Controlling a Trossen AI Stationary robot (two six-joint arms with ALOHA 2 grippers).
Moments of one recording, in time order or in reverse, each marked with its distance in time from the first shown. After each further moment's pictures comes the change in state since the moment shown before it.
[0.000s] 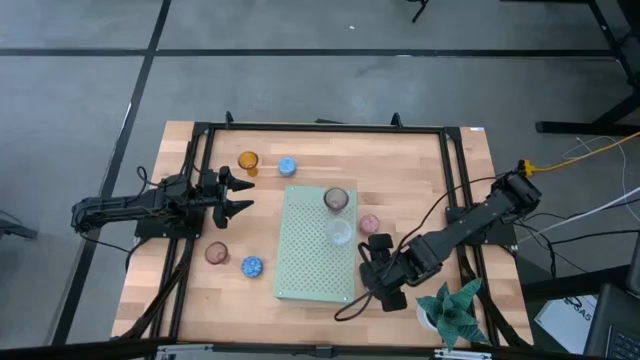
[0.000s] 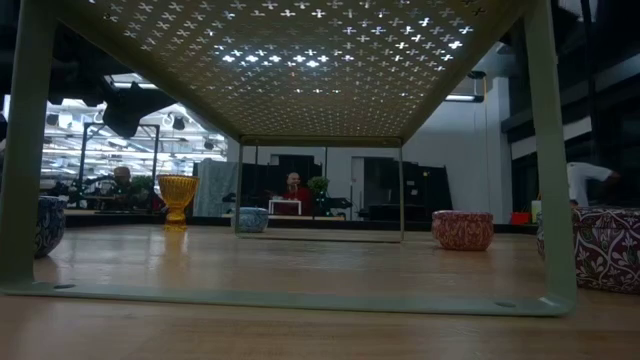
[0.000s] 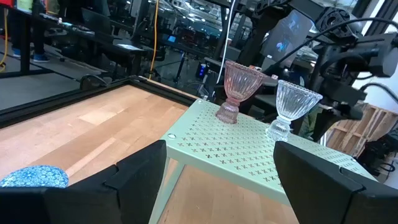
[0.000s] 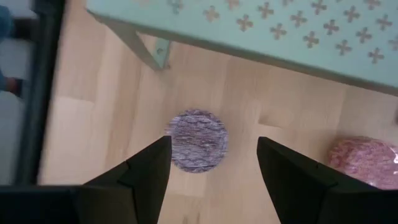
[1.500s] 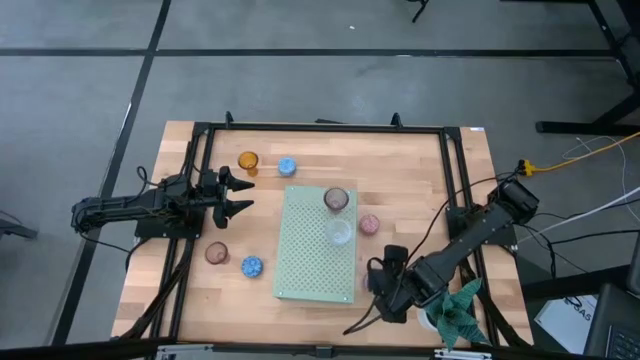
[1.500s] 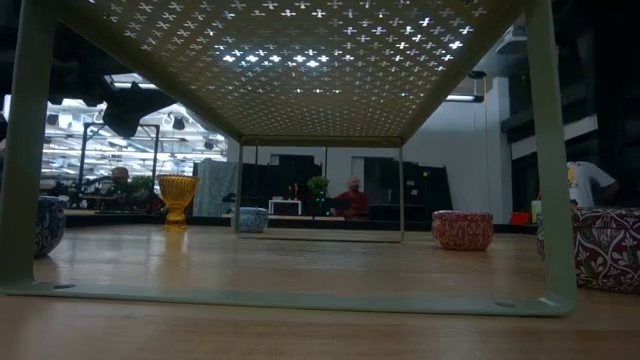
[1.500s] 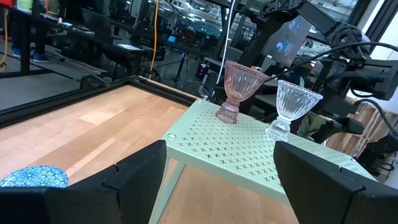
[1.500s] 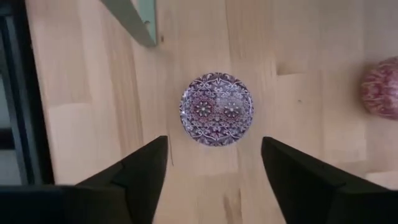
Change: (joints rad) left arm 0.000 0.000 0.000 0.000 0.000 0.000; right arm 0.117 0.064 -0.010 -0.053 0.079 0.397
